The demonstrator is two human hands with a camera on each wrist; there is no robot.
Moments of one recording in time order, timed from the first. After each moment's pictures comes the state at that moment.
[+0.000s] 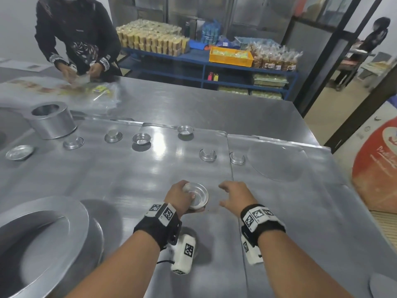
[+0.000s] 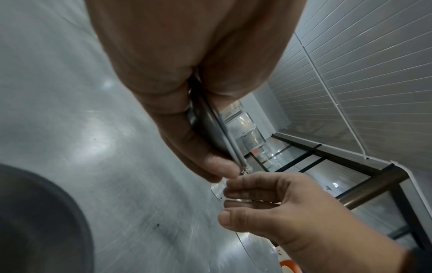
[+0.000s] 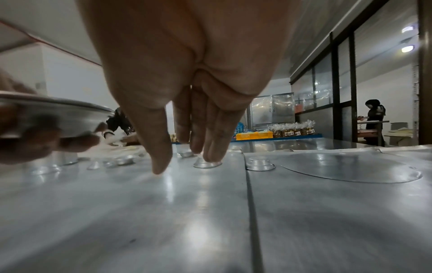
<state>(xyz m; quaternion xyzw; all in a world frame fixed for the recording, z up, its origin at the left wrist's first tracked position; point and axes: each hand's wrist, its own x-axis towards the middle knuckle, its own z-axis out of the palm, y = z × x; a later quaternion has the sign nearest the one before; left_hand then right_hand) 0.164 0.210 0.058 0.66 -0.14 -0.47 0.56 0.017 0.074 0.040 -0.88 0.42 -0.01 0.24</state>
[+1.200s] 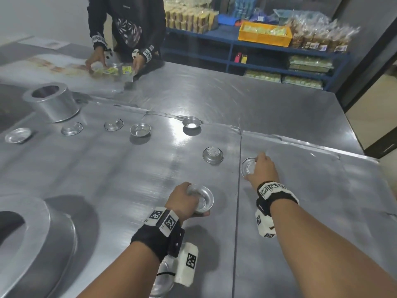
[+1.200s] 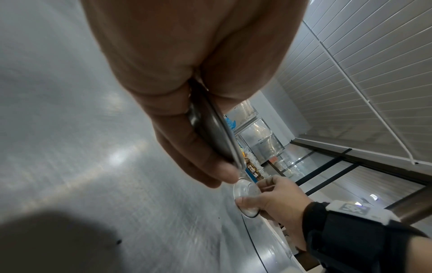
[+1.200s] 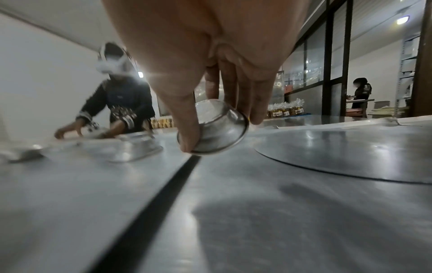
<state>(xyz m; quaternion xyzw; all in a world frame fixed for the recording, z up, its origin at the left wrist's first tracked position) 0.160 0.129 0.022 0.69 -0.09 -0.46 0.55 0.049 -0.107 0.001 -0.84 0.50 -0.08 0.18</state>
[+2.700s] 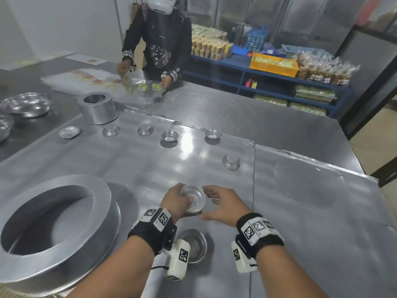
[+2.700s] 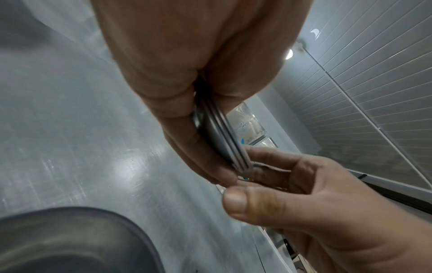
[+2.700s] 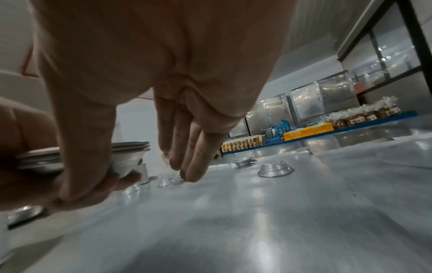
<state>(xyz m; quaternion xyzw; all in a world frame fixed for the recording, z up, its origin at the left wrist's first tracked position) 0.190 0.237 0.031 0.71 -0.09 -0.39 0.58 0.063 0.101 0.048 -0.86 0.22 0.00 0.45</state>
